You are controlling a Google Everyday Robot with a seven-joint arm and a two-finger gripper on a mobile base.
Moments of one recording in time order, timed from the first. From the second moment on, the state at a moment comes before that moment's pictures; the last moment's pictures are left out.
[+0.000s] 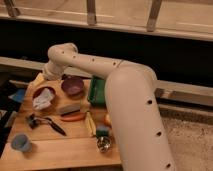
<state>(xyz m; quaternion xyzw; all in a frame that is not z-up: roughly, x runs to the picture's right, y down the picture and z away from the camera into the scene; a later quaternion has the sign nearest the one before) -0.308 -0.046 0.793 -0.38 -0.12 0.52 0.76</state>
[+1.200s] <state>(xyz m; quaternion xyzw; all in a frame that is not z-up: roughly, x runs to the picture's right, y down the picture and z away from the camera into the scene) -0.387 0.014 0.803 -0.39 -0.11 0.47 0.78</state>
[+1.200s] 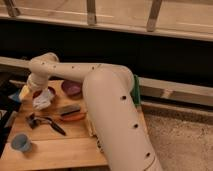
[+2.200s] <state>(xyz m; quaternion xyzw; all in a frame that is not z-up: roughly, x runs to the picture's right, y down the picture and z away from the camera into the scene) -0.337 0.005 0.846 -0.35 -0.07 0.53 0.77</state>
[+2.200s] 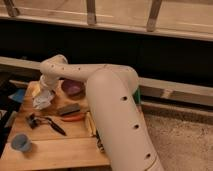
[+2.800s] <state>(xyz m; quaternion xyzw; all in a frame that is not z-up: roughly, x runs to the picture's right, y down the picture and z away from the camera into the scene) -0.363 -0.004 0.838 -0.37 -0.10 0.51 0.77</state>
